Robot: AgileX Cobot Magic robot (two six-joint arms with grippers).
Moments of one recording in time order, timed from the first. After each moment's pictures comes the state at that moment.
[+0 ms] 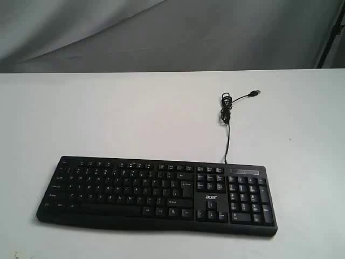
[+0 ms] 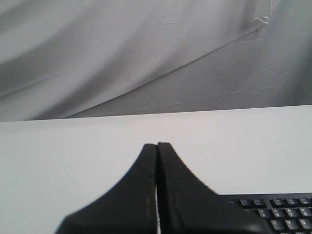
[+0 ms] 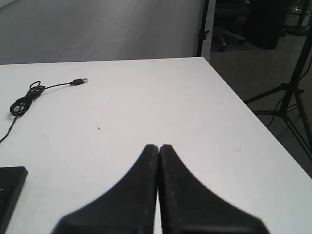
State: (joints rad) left arm 0.04 0.00 0.00 0.03 0.16 -0.02; right arm -0.05 0.00 0.00 -0.05 0.33 0.01
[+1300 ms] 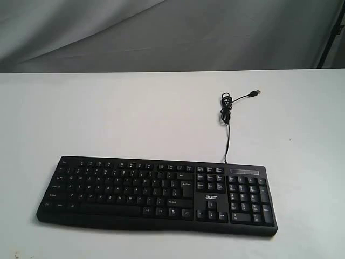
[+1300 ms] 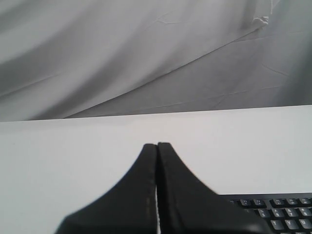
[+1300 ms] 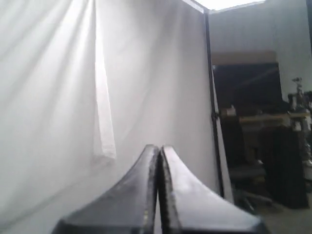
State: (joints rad) left arm 0.04 0.00 0.00 0.03 0.16 -0.02; right arm -0.05 0.00 0.00 -0.04 -0.35 0.15
